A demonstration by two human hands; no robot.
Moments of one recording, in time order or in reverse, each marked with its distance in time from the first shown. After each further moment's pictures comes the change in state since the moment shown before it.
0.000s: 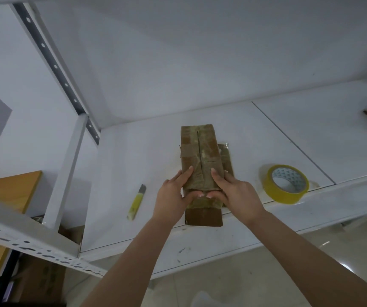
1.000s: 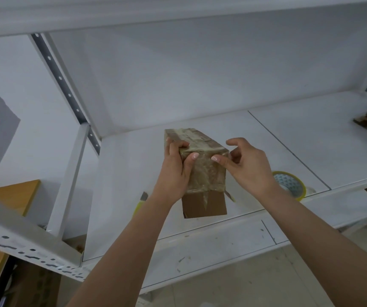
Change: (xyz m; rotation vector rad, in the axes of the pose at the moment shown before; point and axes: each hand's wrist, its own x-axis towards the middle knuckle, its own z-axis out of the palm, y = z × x) left_hand 0.031 0.052 -0.054 -0.301 0.200 0.143; right_hand 0.033 -0.017 -0.080 0.445 0.356 0.241
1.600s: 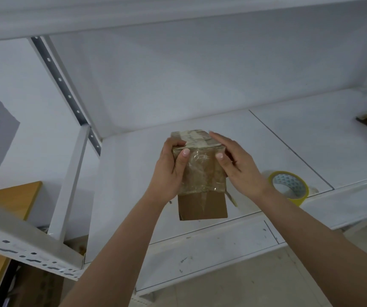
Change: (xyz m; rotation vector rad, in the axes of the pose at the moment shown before) left_hand 0.002 -0.002 -0.014 -0.093 0.024 0.036; right_hand -0.001 0.000 0.014 0.335 -0.116 -0.239
